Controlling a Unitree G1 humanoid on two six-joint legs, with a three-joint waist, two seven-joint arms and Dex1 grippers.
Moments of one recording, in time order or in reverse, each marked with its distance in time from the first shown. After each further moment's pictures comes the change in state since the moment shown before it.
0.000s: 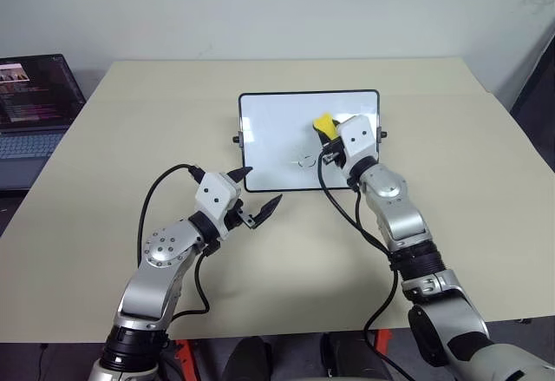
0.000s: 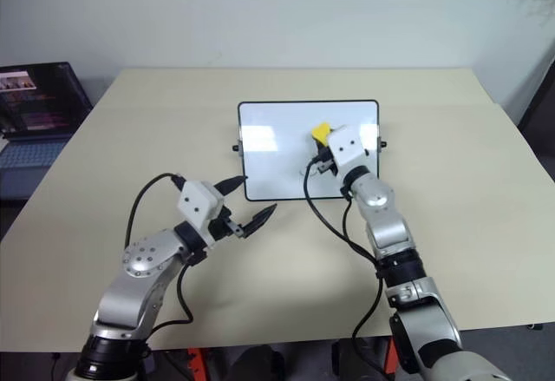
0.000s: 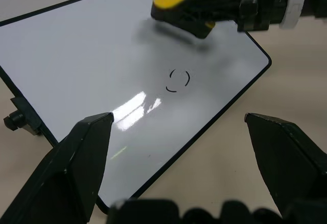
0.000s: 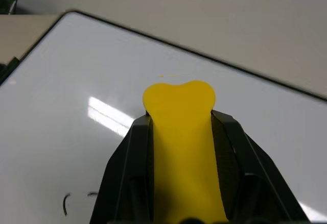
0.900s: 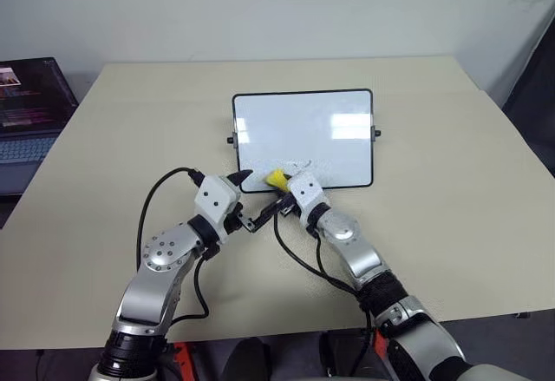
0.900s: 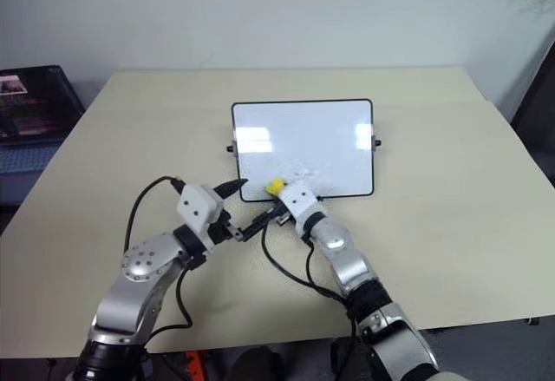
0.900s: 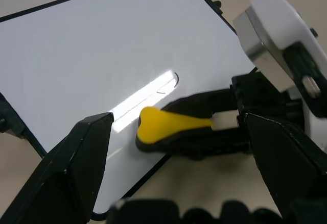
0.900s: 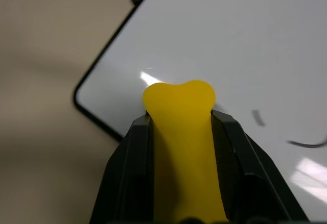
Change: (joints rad) left arm 0.028 0.001 0.000 -0.024 0.000 0.008 0.001; right arm 0.143 0.152 0.186 0.033 -0.038 -0.088 0.060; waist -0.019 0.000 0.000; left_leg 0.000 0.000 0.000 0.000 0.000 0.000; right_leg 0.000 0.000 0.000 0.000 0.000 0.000
